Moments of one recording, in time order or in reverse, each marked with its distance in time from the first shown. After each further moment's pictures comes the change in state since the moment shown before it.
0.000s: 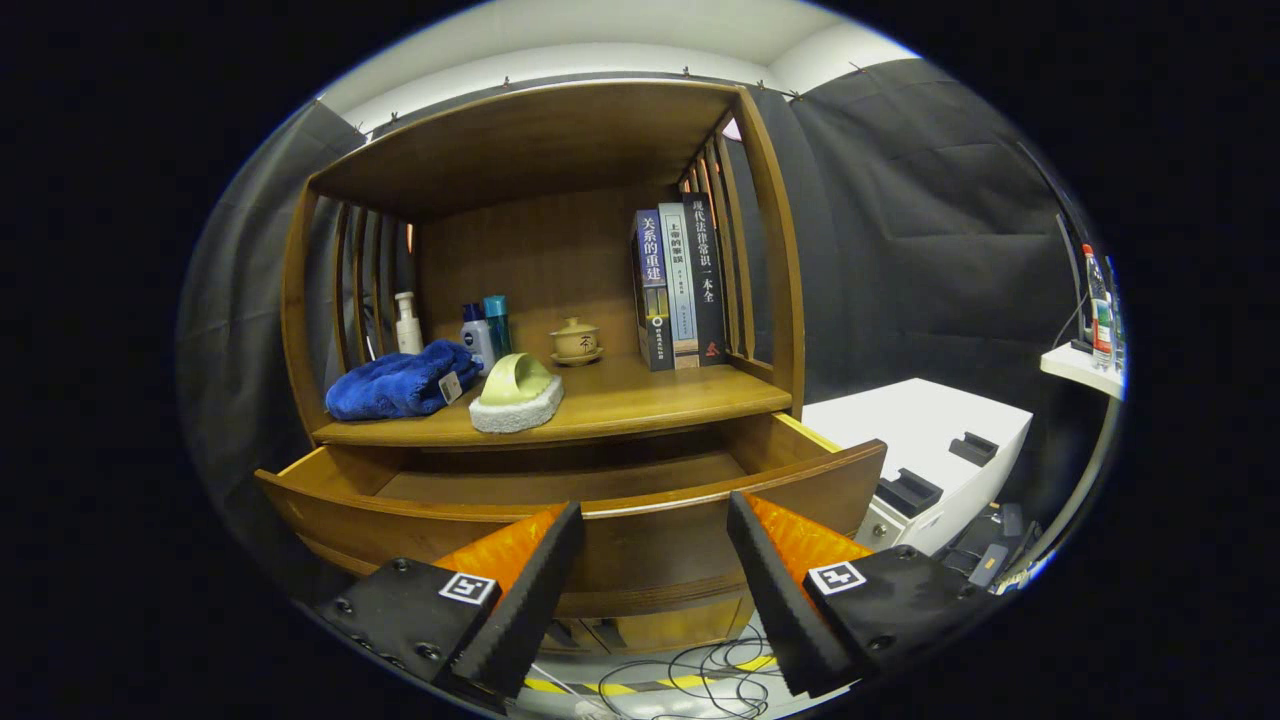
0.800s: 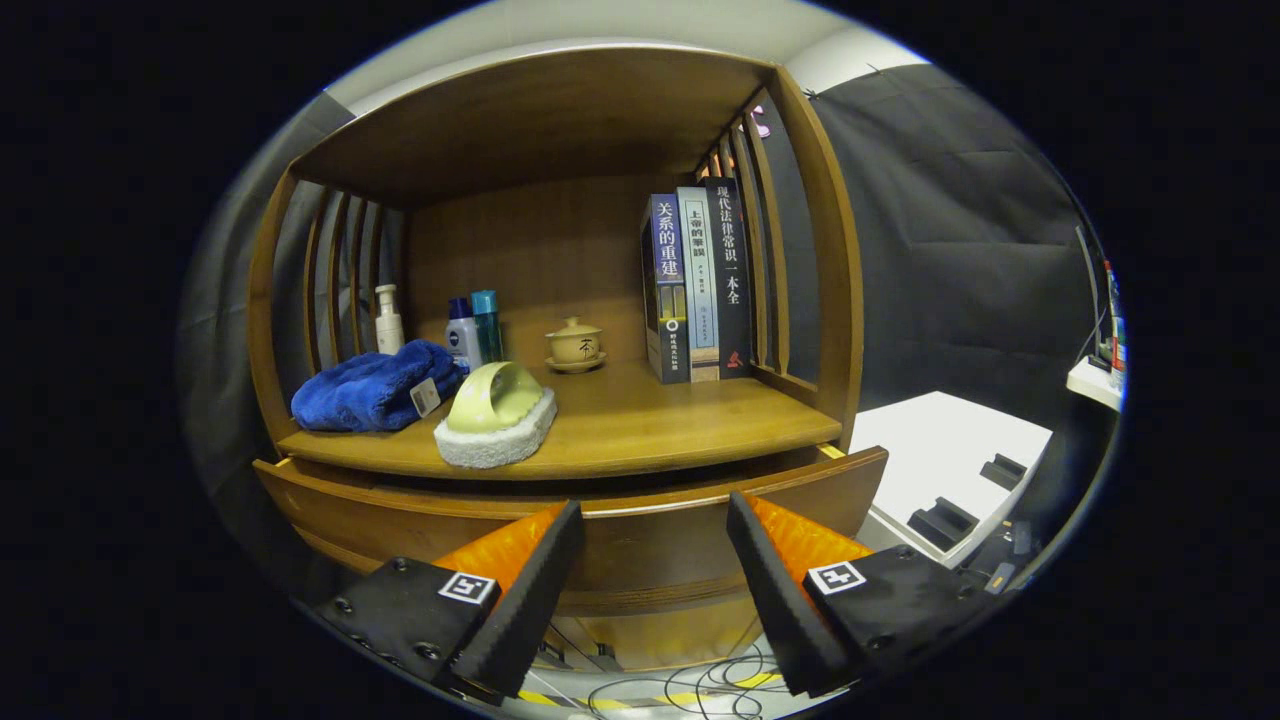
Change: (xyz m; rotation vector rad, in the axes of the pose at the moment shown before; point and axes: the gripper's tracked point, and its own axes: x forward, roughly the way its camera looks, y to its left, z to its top) arm 0.066 0.011 0.008 -0.014 -0.001 0.006
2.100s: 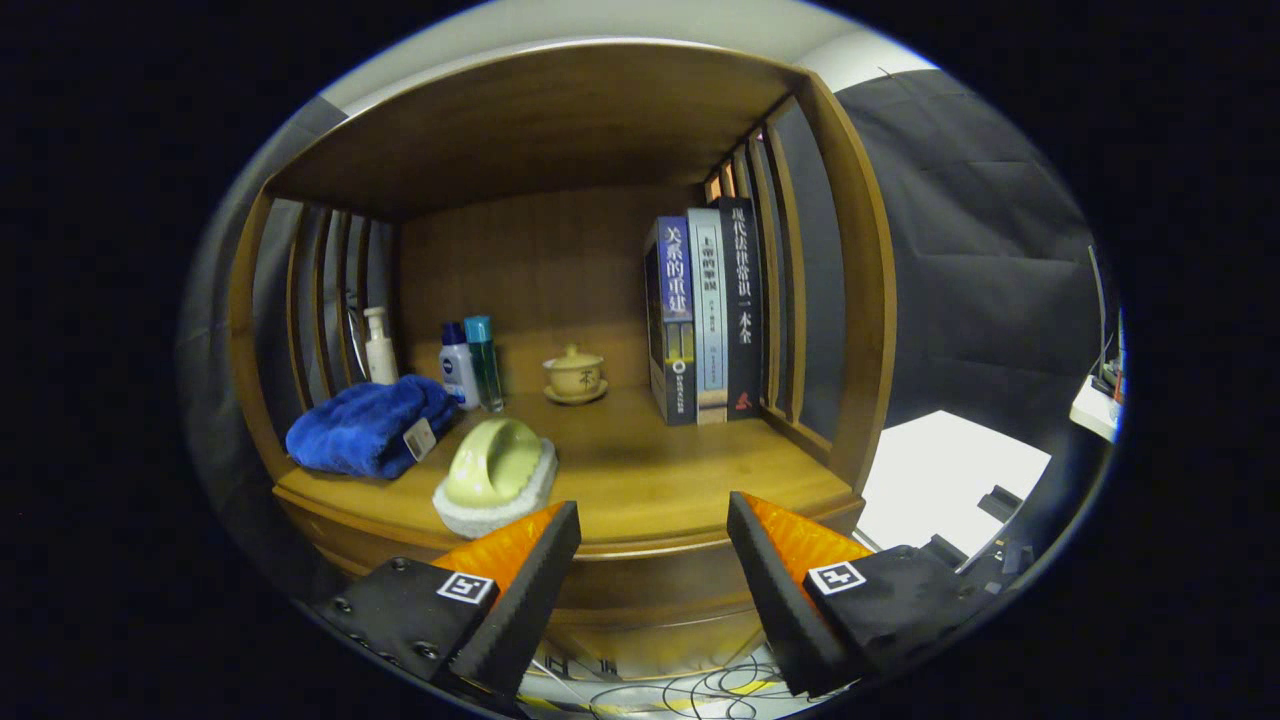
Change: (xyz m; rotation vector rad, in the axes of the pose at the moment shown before) arm 0.012 0.013 0.066 0.002 -0.024 0.005
